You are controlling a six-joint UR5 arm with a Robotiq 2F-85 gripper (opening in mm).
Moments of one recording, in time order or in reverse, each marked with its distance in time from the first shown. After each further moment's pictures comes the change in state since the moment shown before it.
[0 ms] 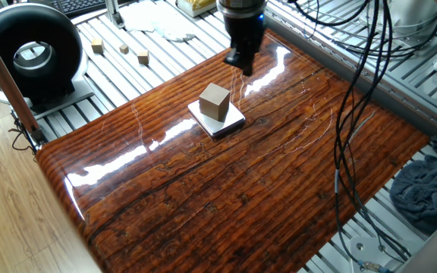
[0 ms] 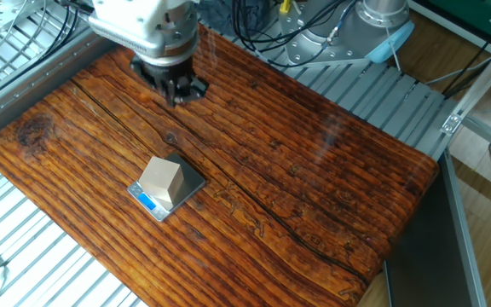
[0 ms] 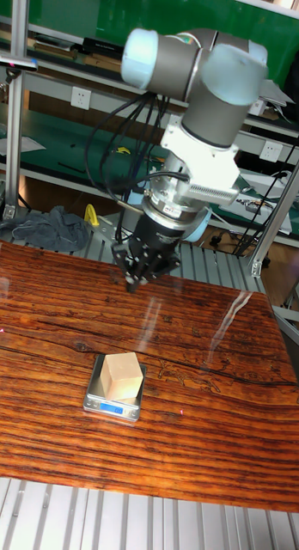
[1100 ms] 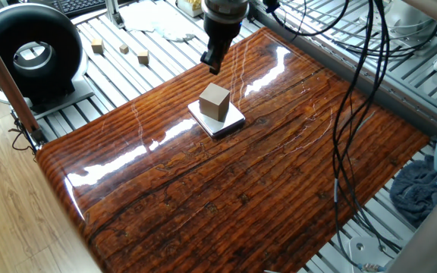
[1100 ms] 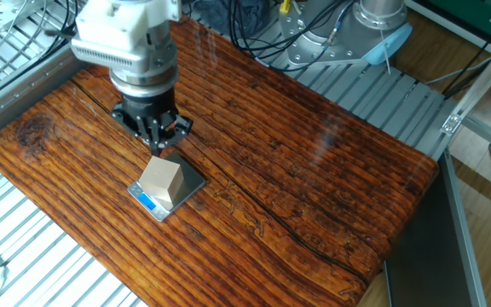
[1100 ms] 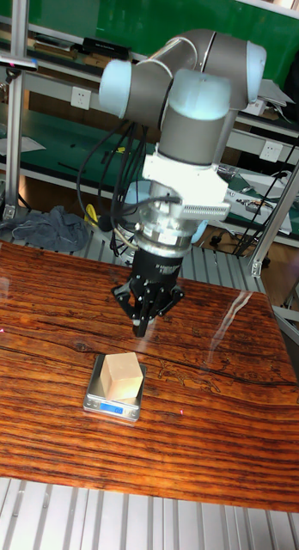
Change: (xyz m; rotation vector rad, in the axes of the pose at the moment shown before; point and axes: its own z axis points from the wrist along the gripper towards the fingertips) arm -0.063 -0.006 0.037 -0.036 -0.161 -0.112
